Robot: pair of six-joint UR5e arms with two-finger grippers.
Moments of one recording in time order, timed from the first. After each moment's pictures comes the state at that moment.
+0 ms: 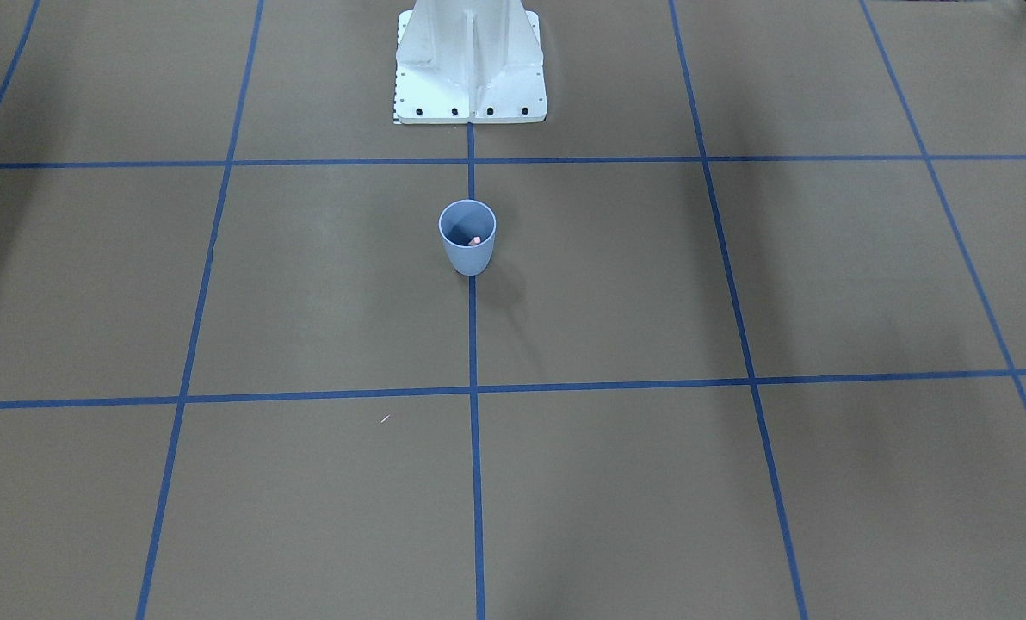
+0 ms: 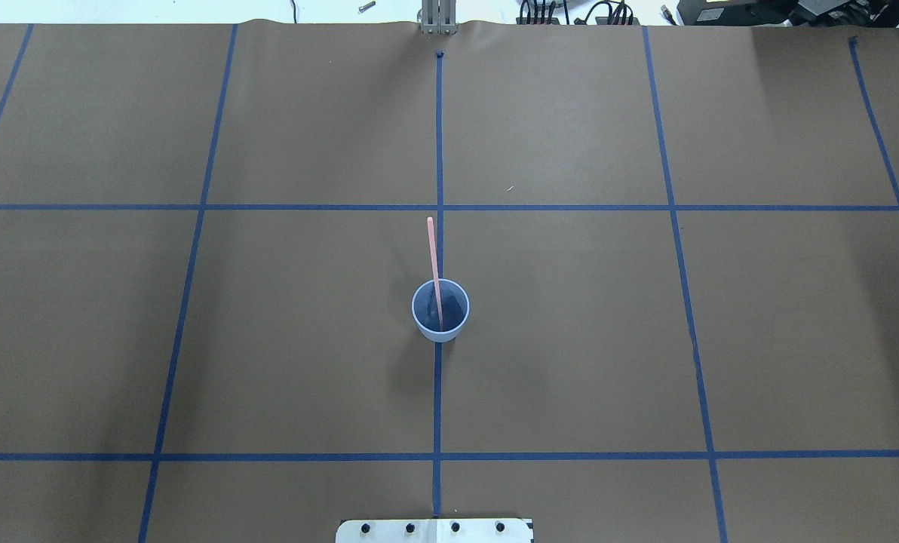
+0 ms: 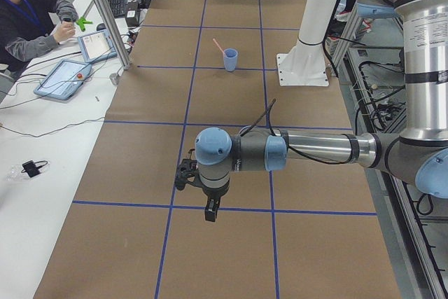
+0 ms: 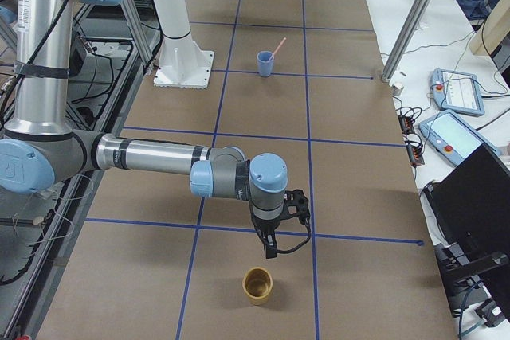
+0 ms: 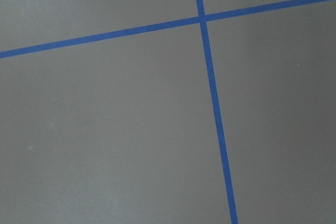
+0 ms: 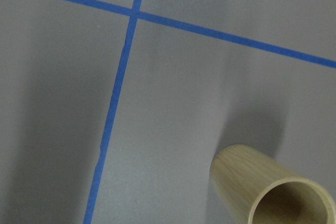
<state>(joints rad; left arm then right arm) -1.64 -1.41 -1.80 -1.48 -2.32 0.25 1.60 -1.75 1.68 -1.52 2.25 -0.24</state>
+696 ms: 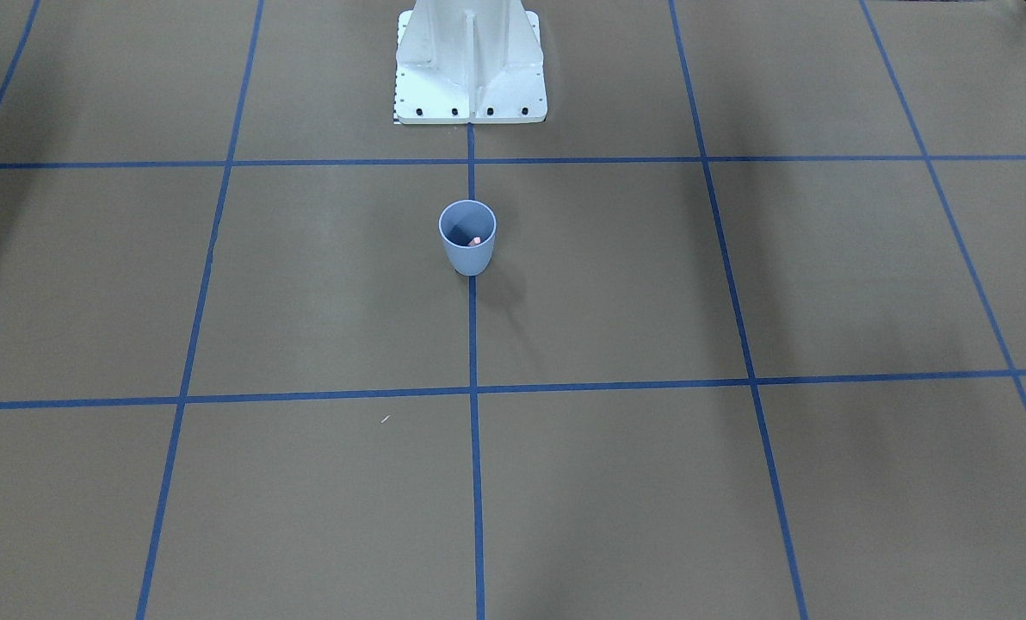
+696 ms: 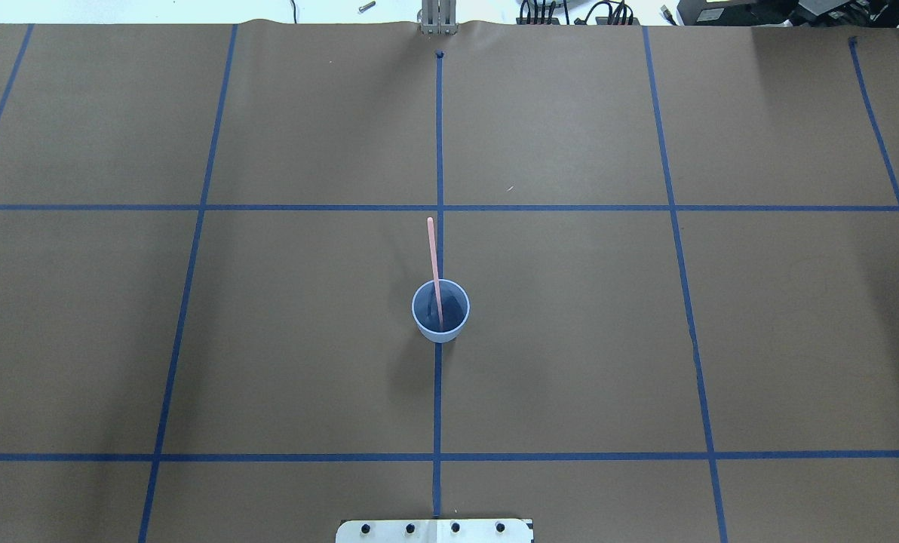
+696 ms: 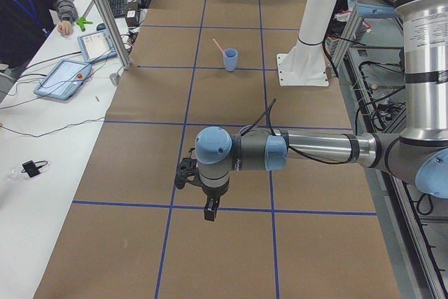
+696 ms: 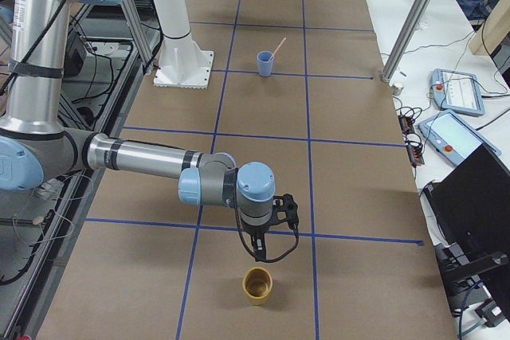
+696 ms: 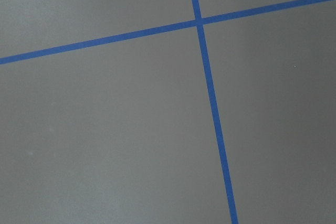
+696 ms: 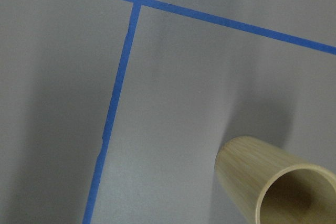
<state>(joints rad) -1.64 -1.41 -1.80 -1.48 -2.32 0.25 1.60 -1.78 1.68 -1.47 2.26 -0.24</state>
